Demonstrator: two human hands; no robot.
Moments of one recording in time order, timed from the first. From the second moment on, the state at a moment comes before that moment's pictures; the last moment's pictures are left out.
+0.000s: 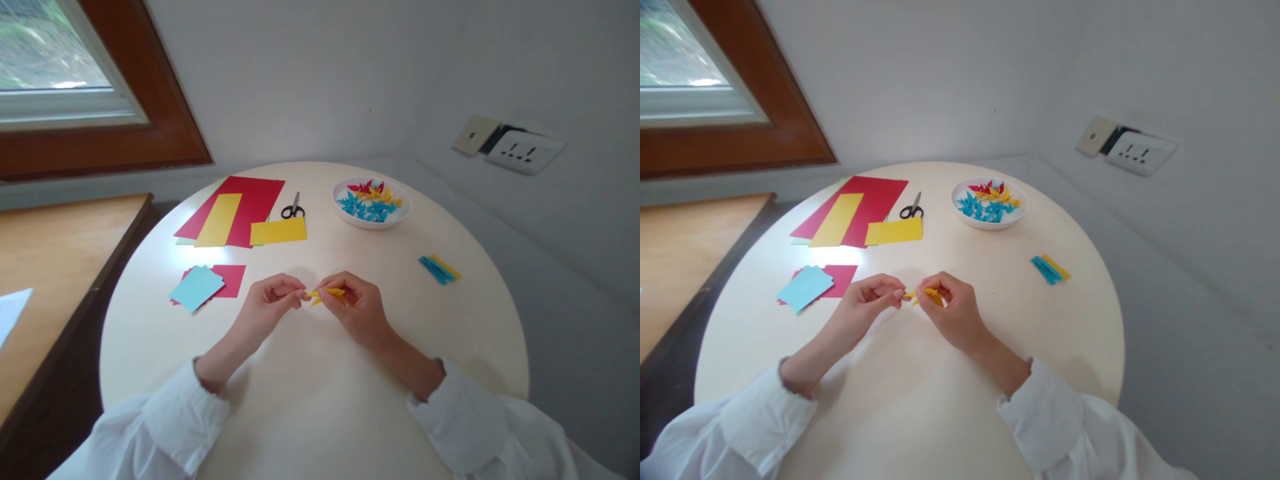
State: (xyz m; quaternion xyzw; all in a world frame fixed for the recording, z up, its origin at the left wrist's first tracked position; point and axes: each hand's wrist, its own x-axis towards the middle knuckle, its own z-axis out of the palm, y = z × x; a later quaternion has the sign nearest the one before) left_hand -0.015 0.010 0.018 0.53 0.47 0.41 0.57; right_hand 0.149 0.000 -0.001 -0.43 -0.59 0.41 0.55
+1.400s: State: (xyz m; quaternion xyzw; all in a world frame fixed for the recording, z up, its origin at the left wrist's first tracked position) left_hand -0.013 0.007 0.019 0.53 0.48 0.38 0.59; right_hand 0.147 0.001 -0.006 -0.42 -0.63 0.38 0.53
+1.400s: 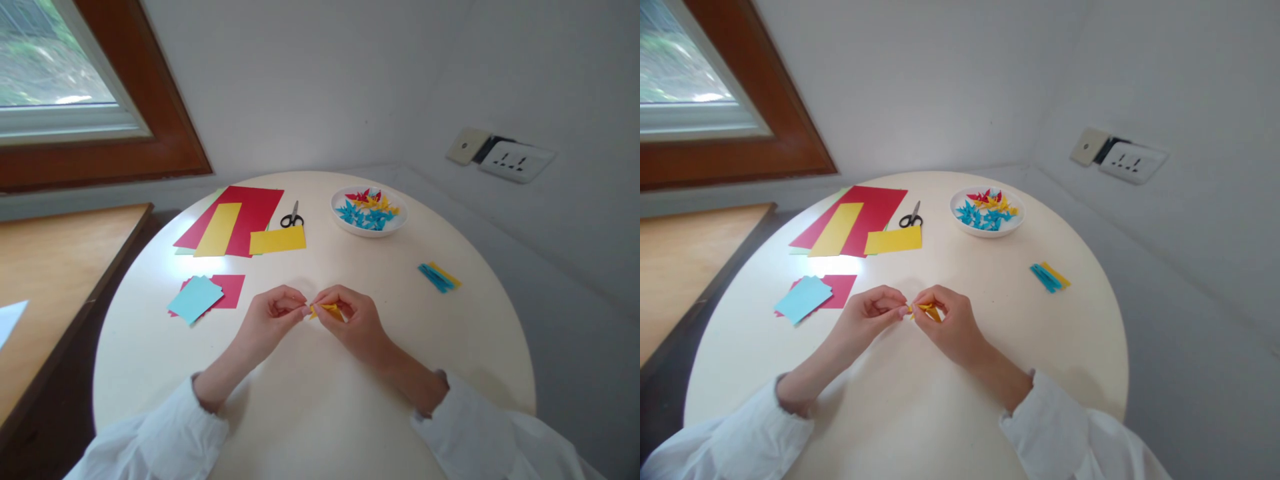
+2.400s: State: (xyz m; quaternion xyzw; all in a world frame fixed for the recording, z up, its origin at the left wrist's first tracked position) left_hand -0.014 0.007 0.026 0.55 0.49 0.38 0.56; right_hand 0.148 0.000 0.000 -0.44 -0.61 0.40 0.53
